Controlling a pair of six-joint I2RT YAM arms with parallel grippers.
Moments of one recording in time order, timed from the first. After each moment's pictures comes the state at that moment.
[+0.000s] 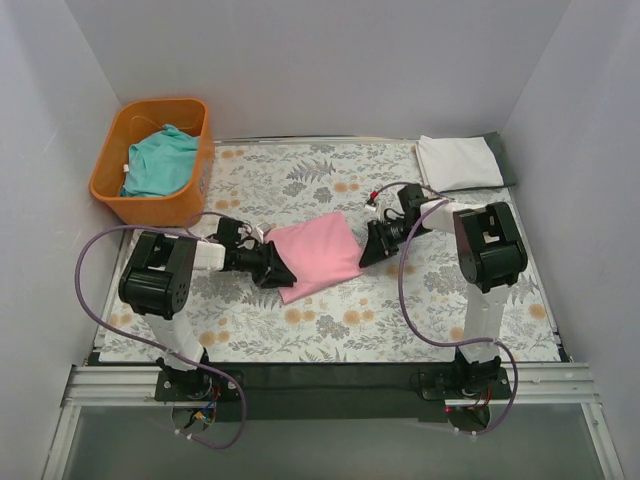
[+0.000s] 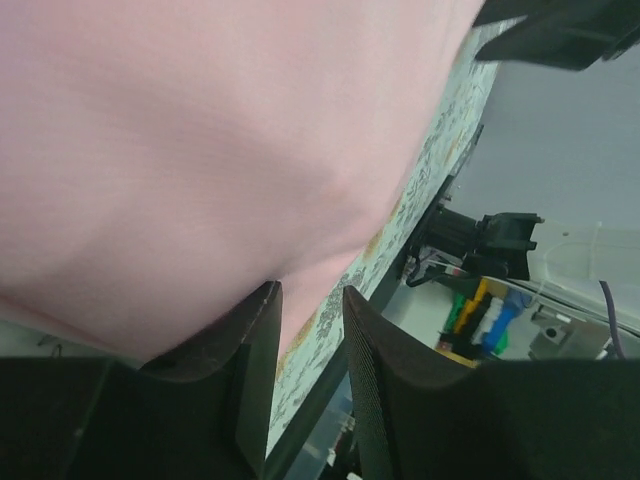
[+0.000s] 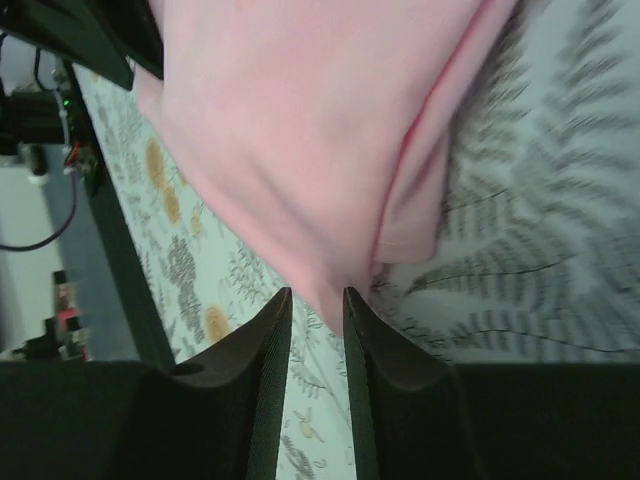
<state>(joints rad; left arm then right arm) -0.21 1.81 0.71 0.03 0.97 -0.60 0.28 2.02 1.18 -0.52 -1.02 -0.19</state>
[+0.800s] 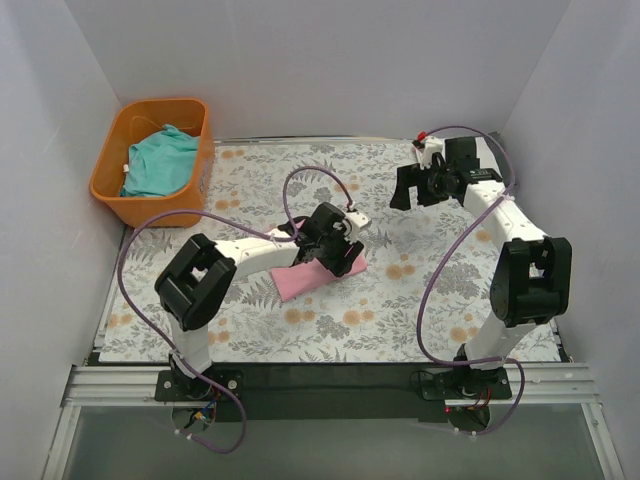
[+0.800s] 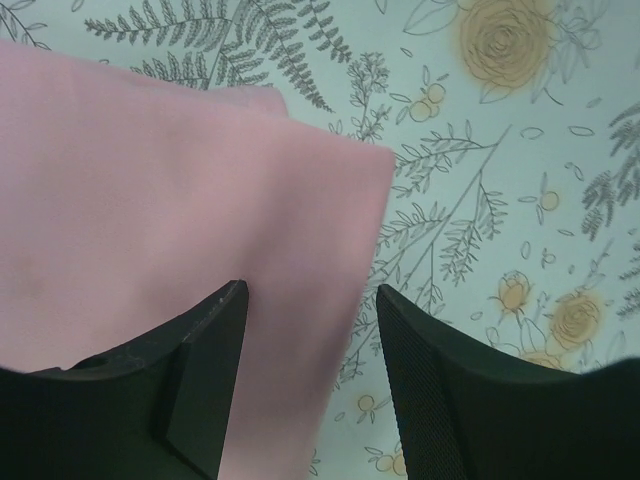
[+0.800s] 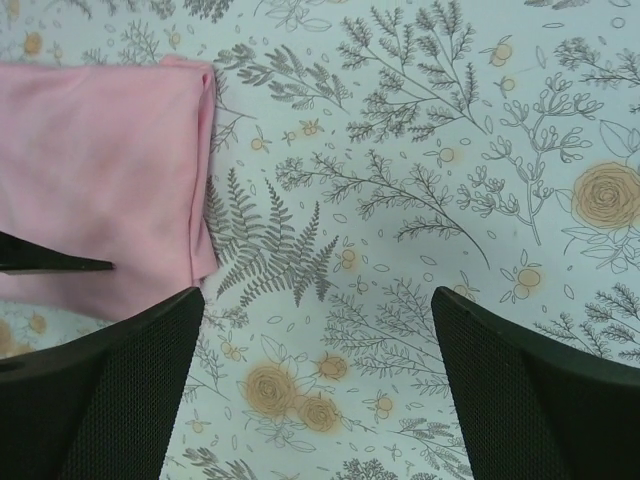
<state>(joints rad) -0.79 1.84 1.18 -0.18 0.20 0.03 0.14 1.68 1.34 -0.49 -0.47 -0.10</state>
